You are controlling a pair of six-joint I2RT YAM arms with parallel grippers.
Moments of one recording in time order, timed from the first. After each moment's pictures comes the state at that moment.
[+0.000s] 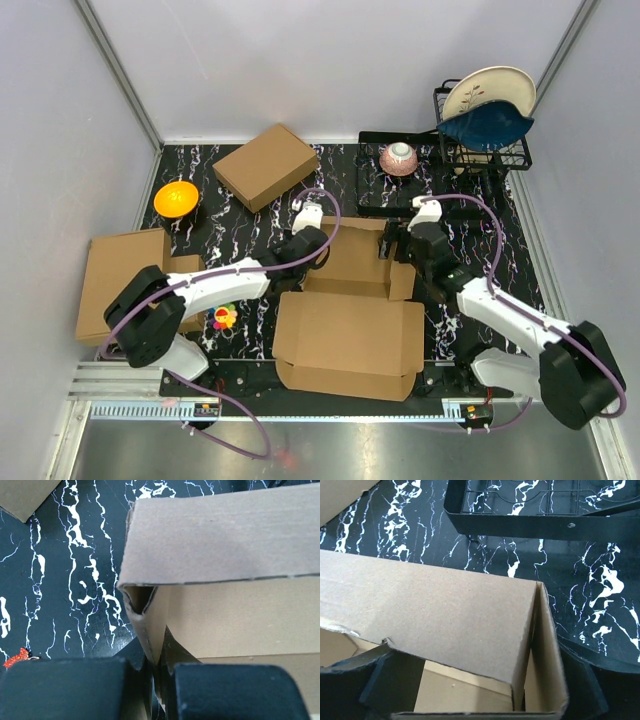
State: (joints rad) left arm -0.88 1.49 0.86 -0.11 -0.59 -0.41; right arm 0.56 1.16 0.57 0.13 0.28 0.39
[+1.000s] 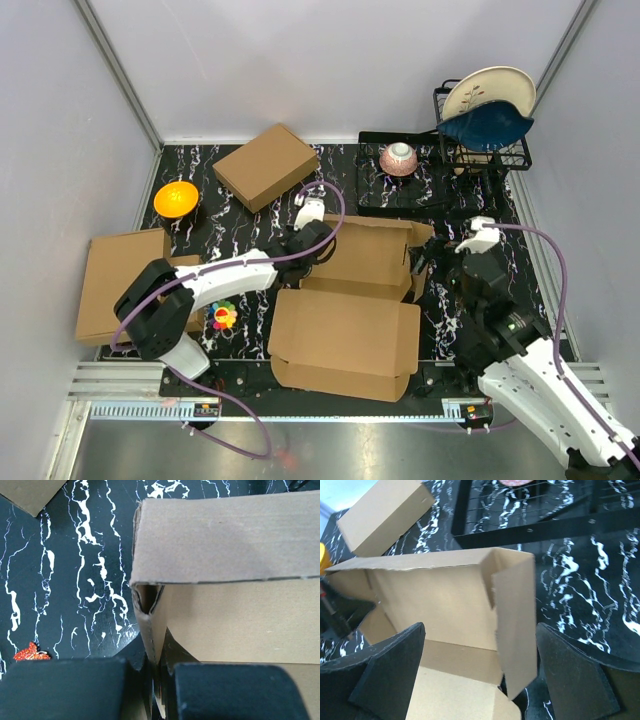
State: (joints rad) left arm -0.87 1.57 0.97 -0.23 -0.63 -0.46; right arm 0.55 0.56 0.60 -0.34 0.29 0.48
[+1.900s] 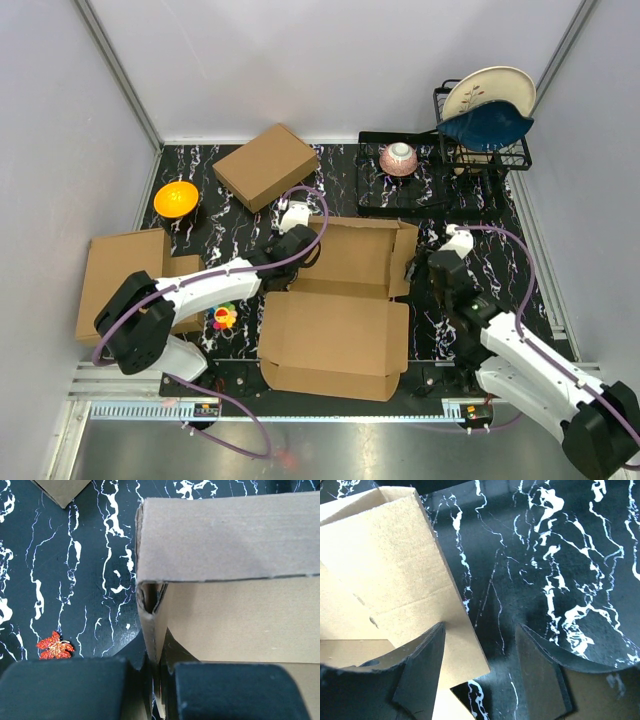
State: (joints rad) left arm -0.84 1.45 0.84 -0.19 -0.64 -0.45; right arm 0.55 0.77 0.42 -0.22 0.41 0.62
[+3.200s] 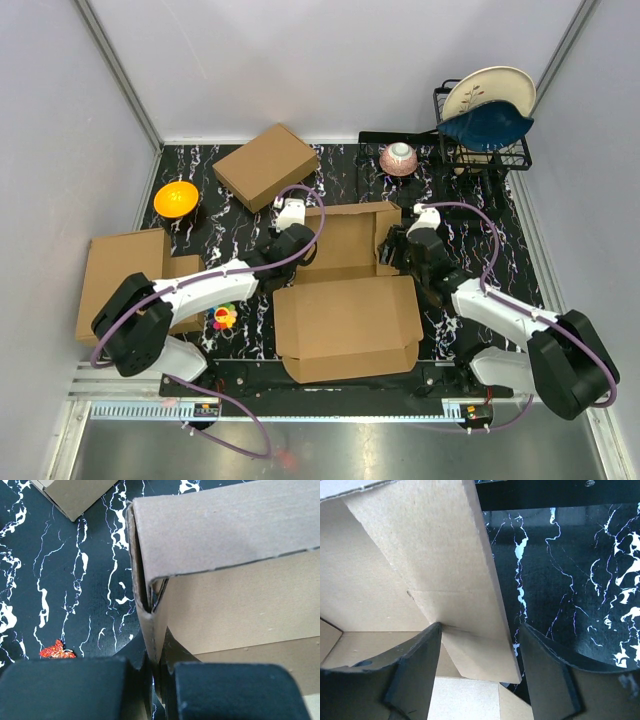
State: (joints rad) left arm -0.82 1.43 0.81 -0.11 -0.66 -0.43; right arm 0.54 1.19 0.52 0.17 0.23 0.50
